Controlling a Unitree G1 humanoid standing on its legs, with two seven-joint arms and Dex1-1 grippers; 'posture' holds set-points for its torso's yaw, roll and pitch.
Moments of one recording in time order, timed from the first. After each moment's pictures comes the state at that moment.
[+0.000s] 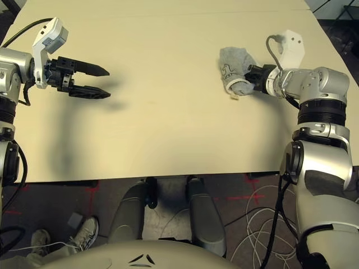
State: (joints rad) left arm -1.10 0.80 -0.17 0.73 -0.19 0.32 -1.60; right arm -1.03 -0.48 -0.30 0.54 0.47 1.21 0.36
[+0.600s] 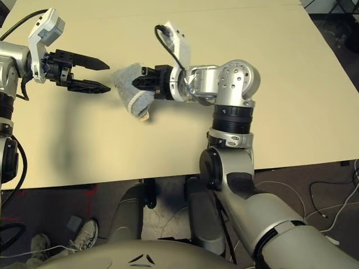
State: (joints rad) left arm -1.13 0.81 -0.17 0.72 -0.22 0.33 -1.61; right arm -1.06 0.14 -0.37 0.12 0.63 1.59 0.17
